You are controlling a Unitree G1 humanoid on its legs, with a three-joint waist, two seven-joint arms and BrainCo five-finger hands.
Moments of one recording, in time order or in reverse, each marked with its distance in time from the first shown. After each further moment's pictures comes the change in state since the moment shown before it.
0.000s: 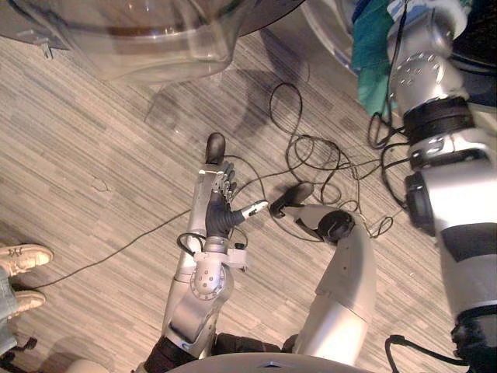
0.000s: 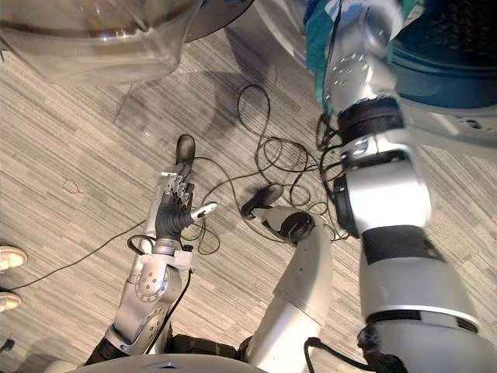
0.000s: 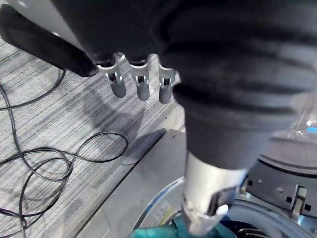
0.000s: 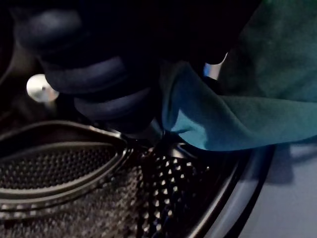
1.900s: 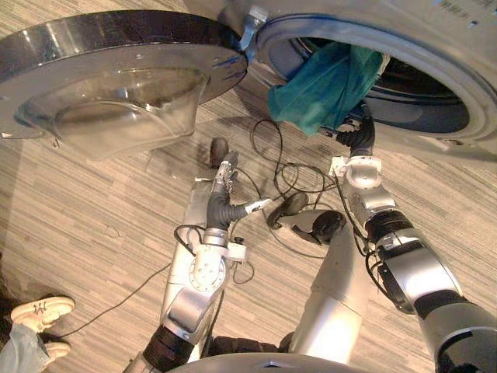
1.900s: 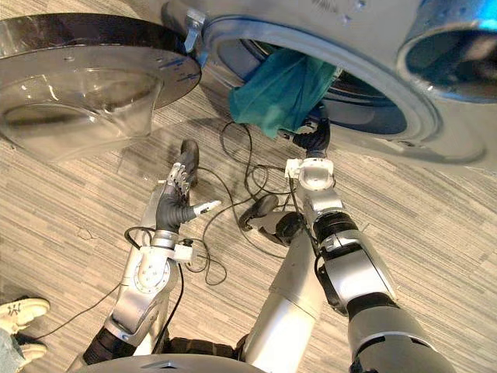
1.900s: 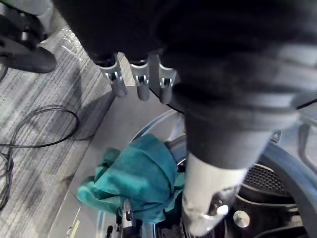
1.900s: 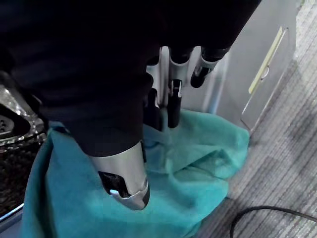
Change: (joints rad) left arm -0.057 0.006 0.035 0.048 0.117 -0.018 -0.065; right arm 0.684 0.134 -0.001 -0.056 -0.575 -0.087 0.135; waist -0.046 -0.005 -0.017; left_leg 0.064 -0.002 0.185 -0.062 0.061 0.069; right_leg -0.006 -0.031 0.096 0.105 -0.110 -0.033
